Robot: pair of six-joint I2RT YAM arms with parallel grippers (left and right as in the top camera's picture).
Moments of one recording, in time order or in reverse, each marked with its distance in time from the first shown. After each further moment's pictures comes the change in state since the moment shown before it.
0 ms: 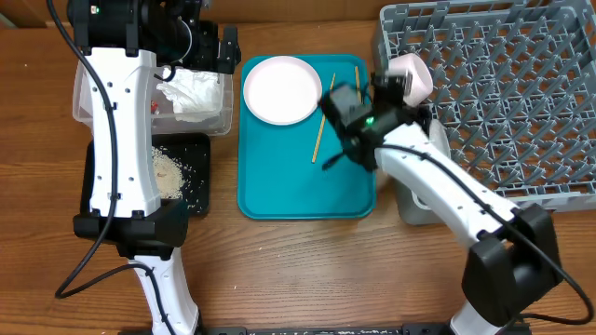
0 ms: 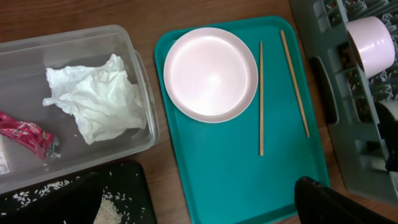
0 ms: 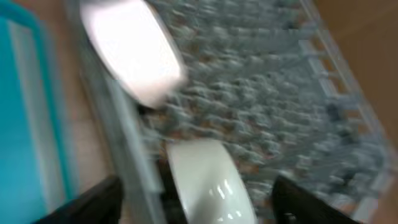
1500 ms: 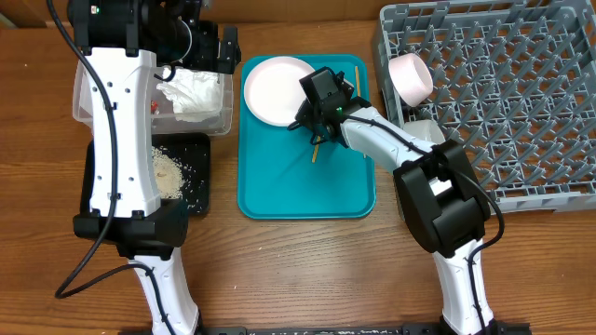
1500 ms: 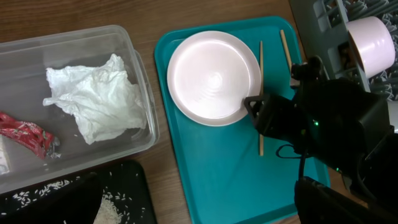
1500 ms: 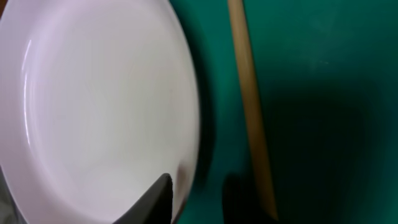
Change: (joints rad) left arm 0.000 0.000 0.000 0.000 0.000 0.000; right arm -0.047 0.437 0.121 0.614 -0.856 0.402
